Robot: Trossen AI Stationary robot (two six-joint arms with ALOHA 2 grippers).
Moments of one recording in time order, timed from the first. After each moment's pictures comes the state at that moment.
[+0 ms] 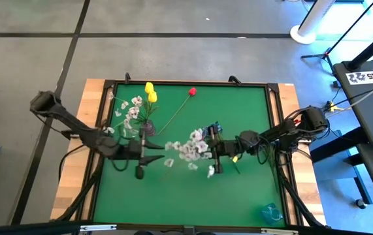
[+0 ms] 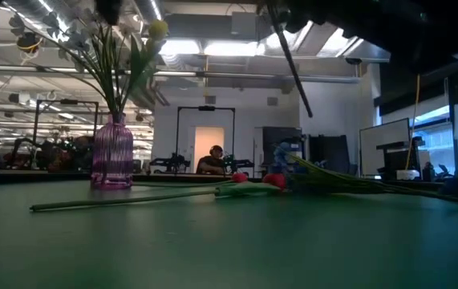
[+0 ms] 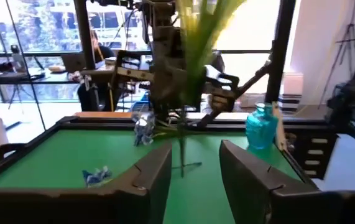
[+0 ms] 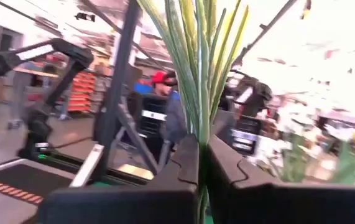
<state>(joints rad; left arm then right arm) -0.50 1.11 0.50 0.59 -0.58 -0.02 0.21 1.65 0.60 1.41 -0.03 -0.24</state>
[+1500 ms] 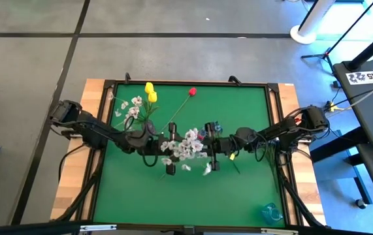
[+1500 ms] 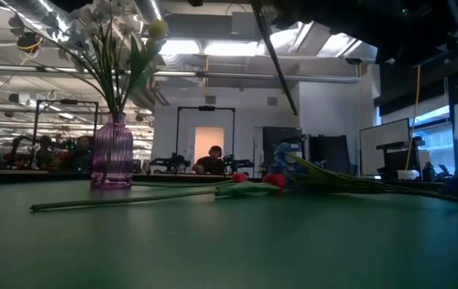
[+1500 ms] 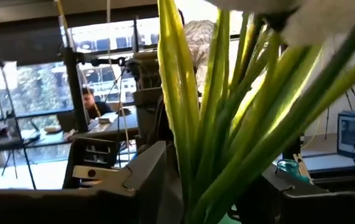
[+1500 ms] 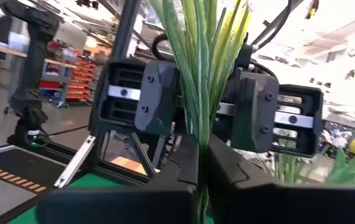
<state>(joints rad) -0.27 1.55 0.82 0.93 -0.30 0.16 0.18 1.64 0.67 1.29 -0.06 -0.29</state>
